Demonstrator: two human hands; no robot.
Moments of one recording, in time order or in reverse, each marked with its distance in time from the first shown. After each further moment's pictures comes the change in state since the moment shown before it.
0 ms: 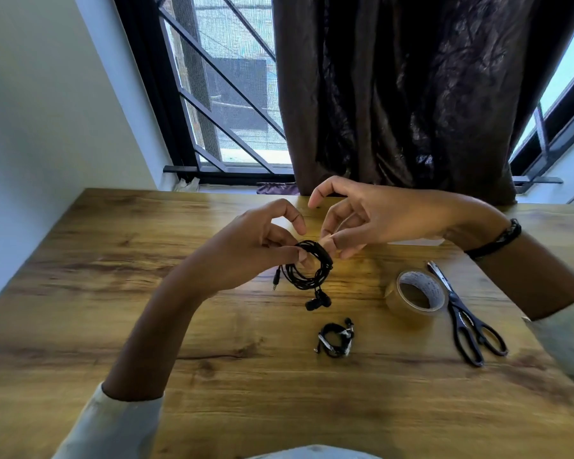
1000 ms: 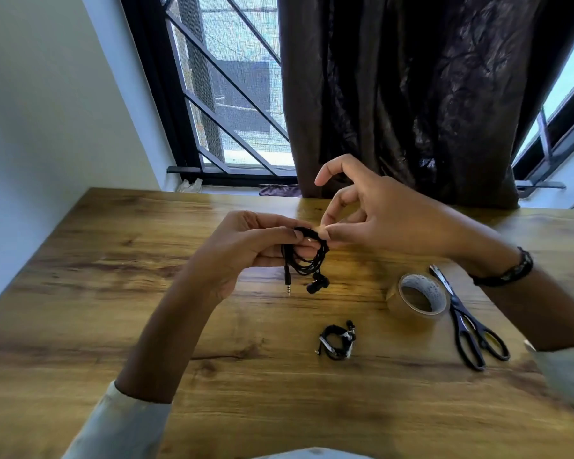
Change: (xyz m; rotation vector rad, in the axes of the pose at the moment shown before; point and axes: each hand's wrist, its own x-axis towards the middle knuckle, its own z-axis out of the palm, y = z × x) left_hand 0.001 -0.013 0.003 -0.464 0.170 -0.104; right_hand -0.013 -0.019 0.025 -0.233 0.371 -0.111
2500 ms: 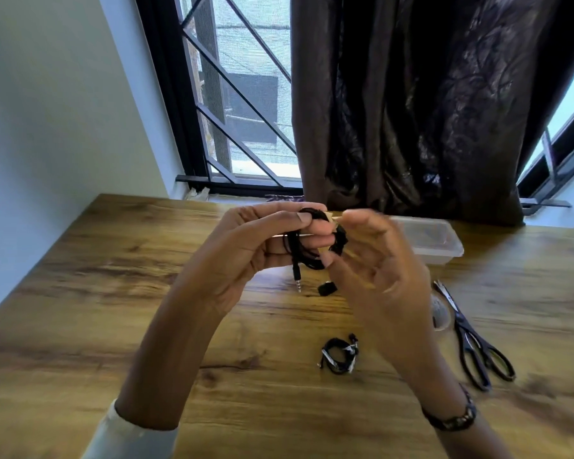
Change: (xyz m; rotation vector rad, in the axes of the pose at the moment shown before) left_hand -0.017 0.021 0.008 -0.237 -0.067 0.178; right_hand -0.034 0.009 0.088 0.520 0.708 -0.321
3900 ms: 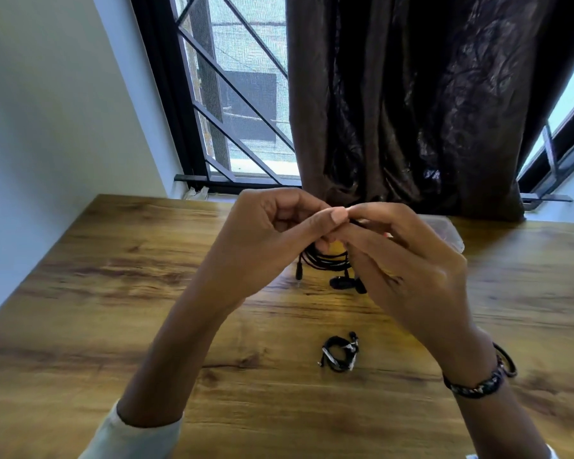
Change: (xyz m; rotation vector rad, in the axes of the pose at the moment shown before) left_hand 0.000 0.010 0.029 0.489 0.054 0.268; right_hand 0.028 -0.011 -0.027 -0.766 -0.072 -0.702
